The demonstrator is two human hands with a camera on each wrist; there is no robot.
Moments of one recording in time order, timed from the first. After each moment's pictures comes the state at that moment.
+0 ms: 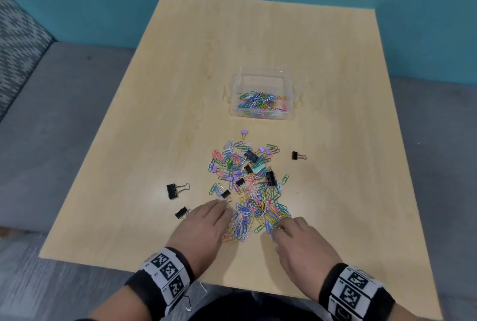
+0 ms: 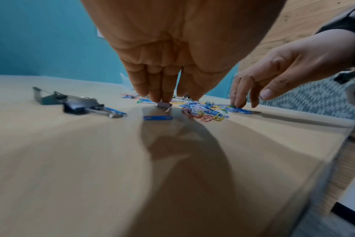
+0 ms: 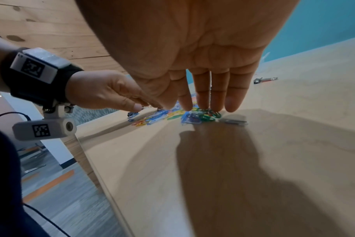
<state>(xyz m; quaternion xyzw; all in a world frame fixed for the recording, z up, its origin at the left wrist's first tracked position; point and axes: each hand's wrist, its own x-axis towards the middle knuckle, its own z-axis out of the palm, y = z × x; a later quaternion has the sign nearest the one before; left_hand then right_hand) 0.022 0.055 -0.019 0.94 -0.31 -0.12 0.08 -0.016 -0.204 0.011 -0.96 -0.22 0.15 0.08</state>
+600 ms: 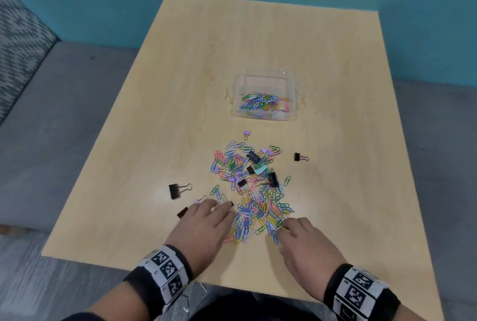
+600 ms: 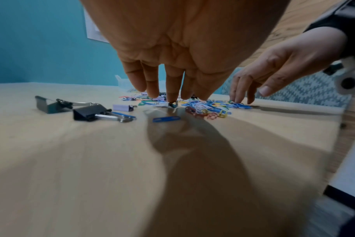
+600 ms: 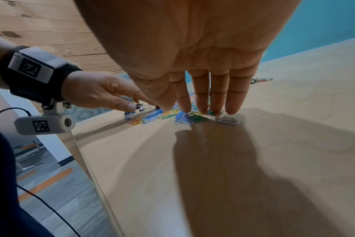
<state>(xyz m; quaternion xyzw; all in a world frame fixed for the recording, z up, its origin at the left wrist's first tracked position) 0.024 0.055 -0.002 0.94 -0.34 -0.05 0.00 -0.014 -0.209 0.015 -0.96 -0.21 0.18 0.07</state>
